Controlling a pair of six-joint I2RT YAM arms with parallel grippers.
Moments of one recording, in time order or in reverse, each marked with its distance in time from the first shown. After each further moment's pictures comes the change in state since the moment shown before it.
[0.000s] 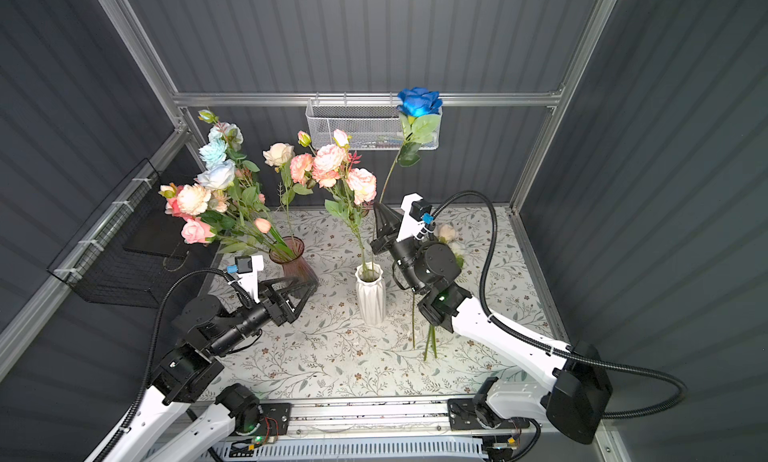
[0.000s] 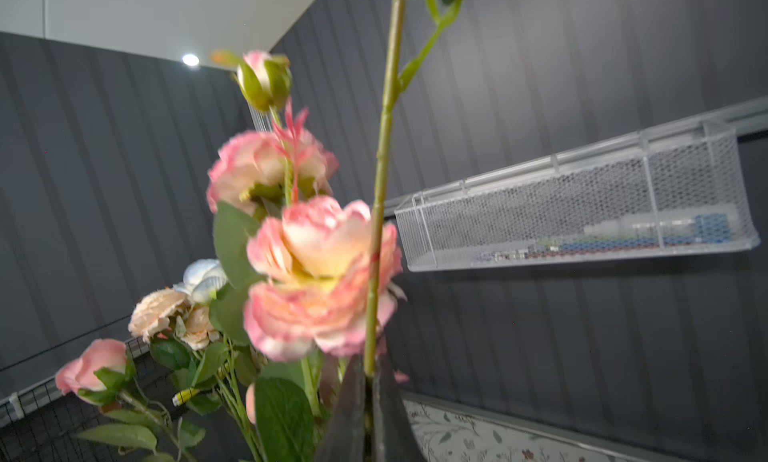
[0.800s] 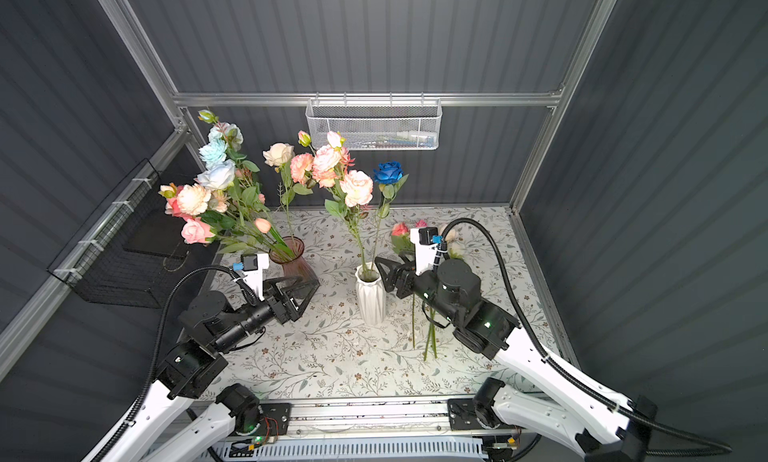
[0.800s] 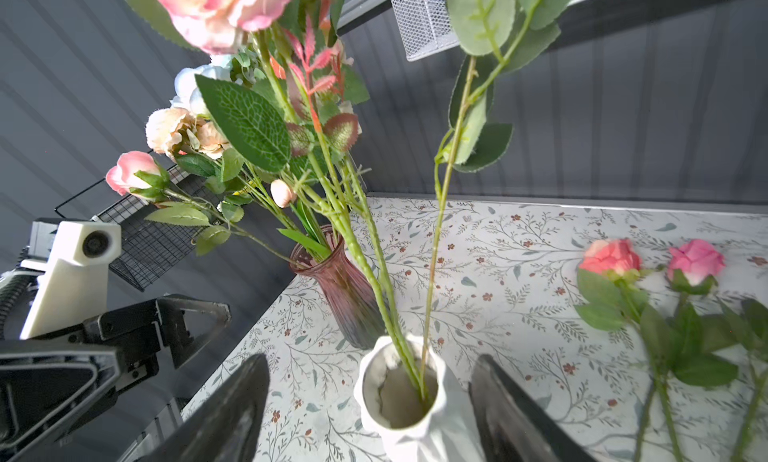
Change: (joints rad) left arm 0.000 0.033 0.002 0.017 0.016 0.005; right arm 0.001 -0.374 -0.061 -0.792 -0.142 0.210
